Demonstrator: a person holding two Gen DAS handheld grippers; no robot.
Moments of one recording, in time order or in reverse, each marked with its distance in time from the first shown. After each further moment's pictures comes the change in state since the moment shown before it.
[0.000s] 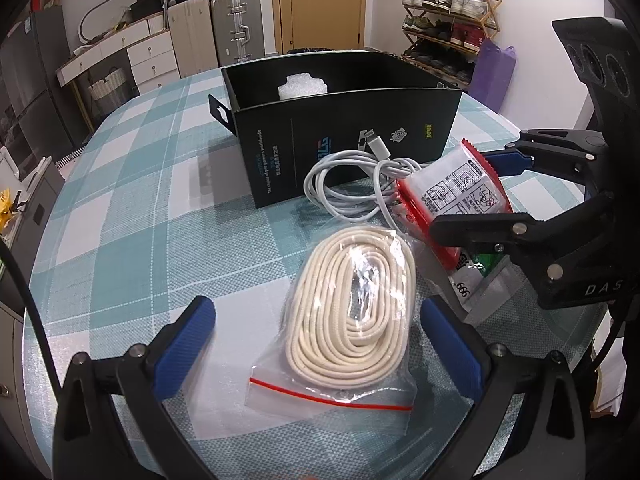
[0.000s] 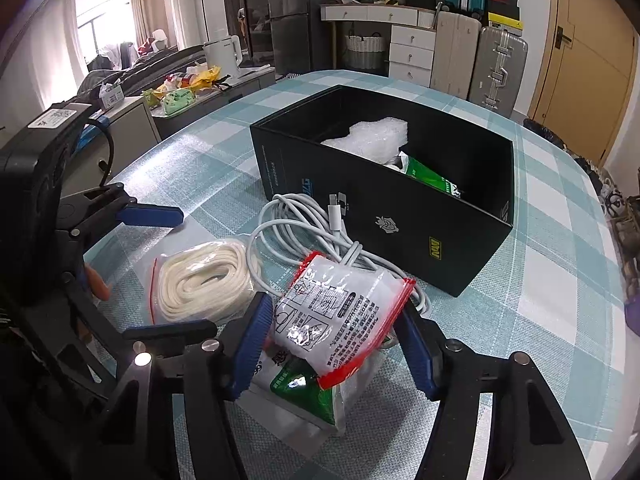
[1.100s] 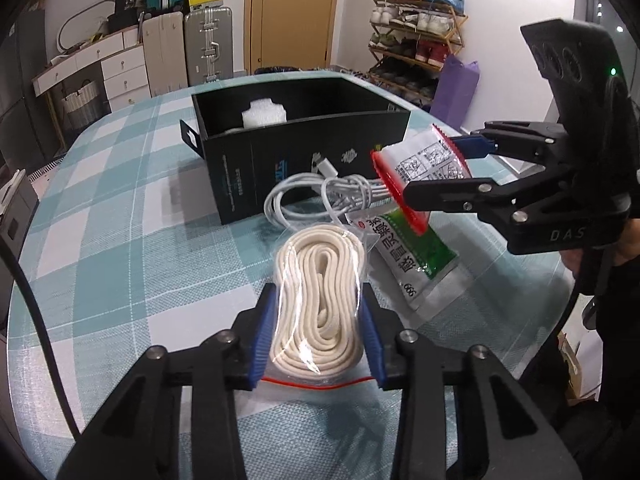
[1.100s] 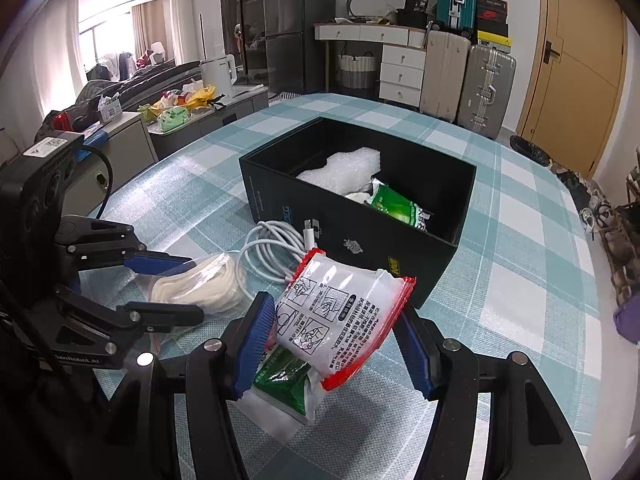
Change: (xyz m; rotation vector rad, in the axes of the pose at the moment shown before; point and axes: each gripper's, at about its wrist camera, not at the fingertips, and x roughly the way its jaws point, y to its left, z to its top) left arm -0.027 -0.008 -0.004 0.020 -0.072 -0.127; right arm -0.030 -0.009 -0.002 -0.005 -0.078 -0.040
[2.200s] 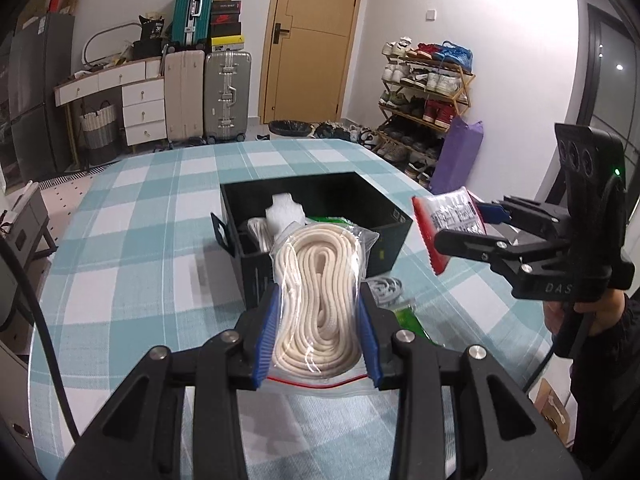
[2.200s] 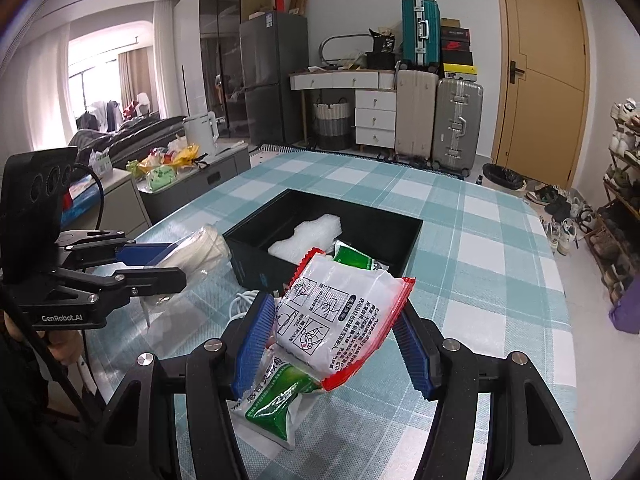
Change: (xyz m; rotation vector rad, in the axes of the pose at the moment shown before) left arm -0.036 0.016 0.045 -0.070 -0.196 0.008; right arm -0.048 -0.024 0.010 0.089 -0.190 -0.042
